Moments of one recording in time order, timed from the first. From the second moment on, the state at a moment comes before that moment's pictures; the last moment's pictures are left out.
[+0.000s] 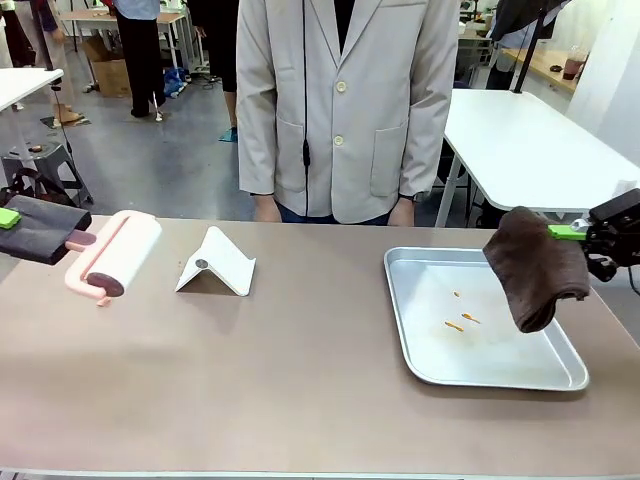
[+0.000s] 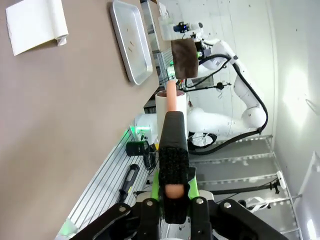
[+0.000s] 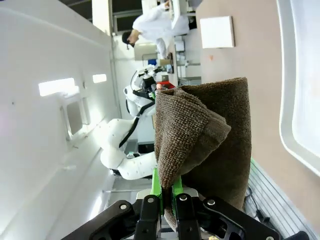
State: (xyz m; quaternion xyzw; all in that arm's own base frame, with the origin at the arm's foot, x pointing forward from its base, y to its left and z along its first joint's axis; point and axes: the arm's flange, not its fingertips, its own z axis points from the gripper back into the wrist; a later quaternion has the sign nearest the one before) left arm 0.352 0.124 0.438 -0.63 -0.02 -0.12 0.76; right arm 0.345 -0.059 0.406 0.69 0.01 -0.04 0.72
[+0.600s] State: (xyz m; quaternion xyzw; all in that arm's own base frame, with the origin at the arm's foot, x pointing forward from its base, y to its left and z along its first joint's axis) left arm 0.359 0.114 0.437 -0.63 -0.03 -0.09 0.77; right arm 0.346 -0.063 0.403 0.70 0.01 -0.05 0.72
